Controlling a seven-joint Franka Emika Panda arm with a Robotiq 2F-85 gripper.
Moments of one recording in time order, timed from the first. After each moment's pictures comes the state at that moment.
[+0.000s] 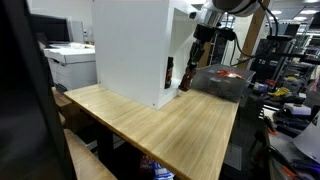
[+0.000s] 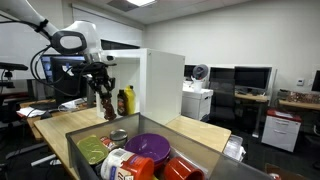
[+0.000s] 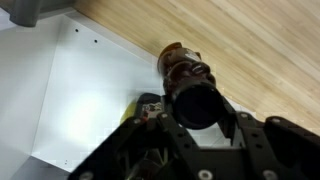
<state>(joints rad) 2.04 0.39 -1.99 -2.46 0.52 2.47 -0.83</state>
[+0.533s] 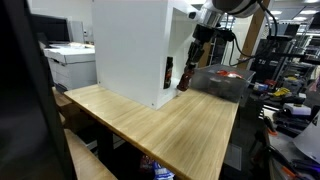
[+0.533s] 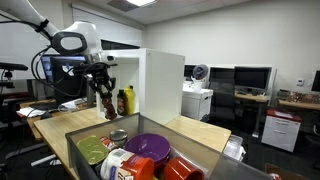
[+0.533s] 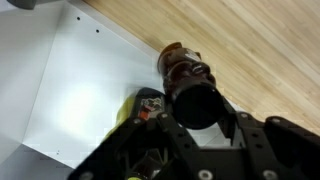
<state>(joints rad) 2.05 0.37 -1.99 -2.46 0.52 2.50 -0.89</state>
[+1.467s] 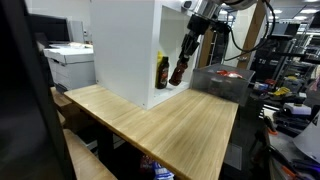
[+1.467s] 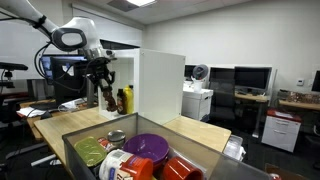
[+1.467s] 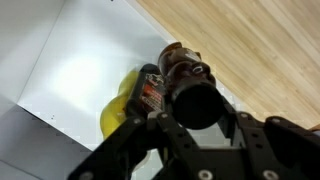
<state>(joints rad) 2.09 0.37 -1.99 -2.40 0.52 2.51 -0.90</state>
